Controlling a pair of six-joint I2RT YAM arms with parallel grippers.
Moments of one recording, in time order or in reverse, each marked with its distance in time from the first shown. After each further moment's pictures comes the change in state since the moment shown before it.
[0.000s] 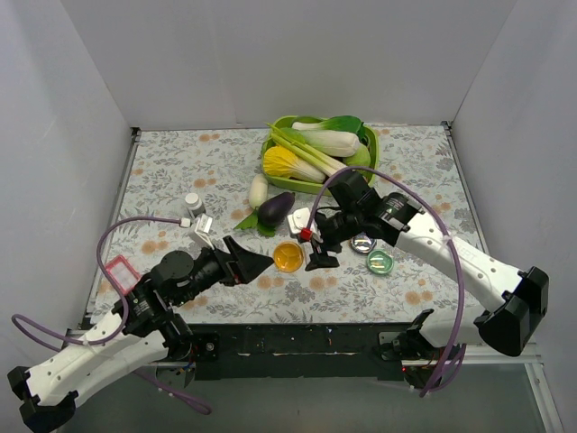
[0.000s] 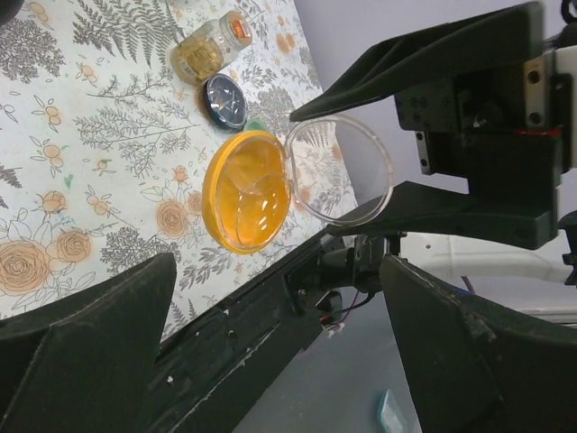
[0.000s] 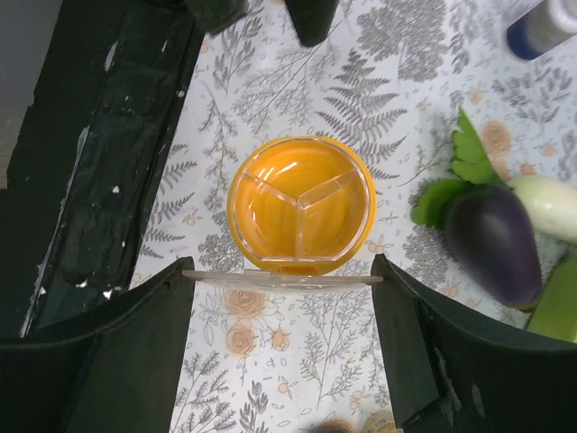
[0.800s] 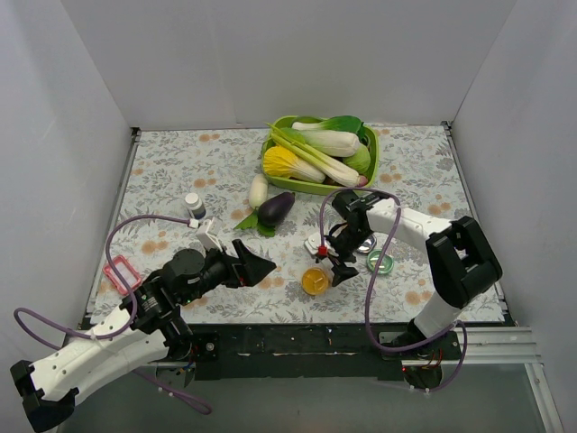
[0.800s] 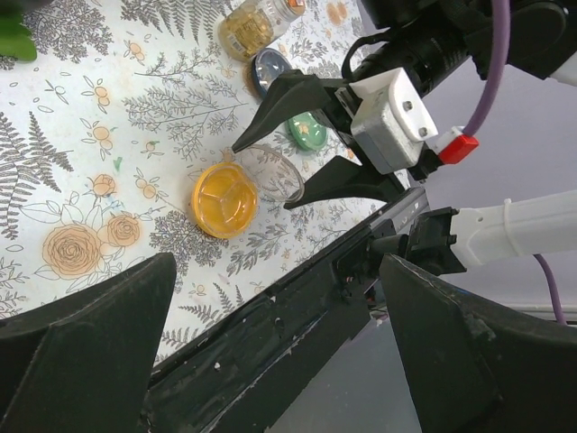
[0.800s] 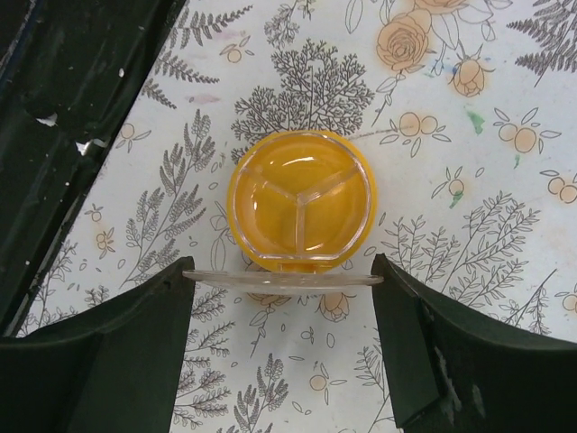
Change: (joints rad) left arm 0.000 0.060 -0.031 -0.024 0.000 0.079; right arm -0.234 0.328 -0.227 -0.161 -0.141 -0.660
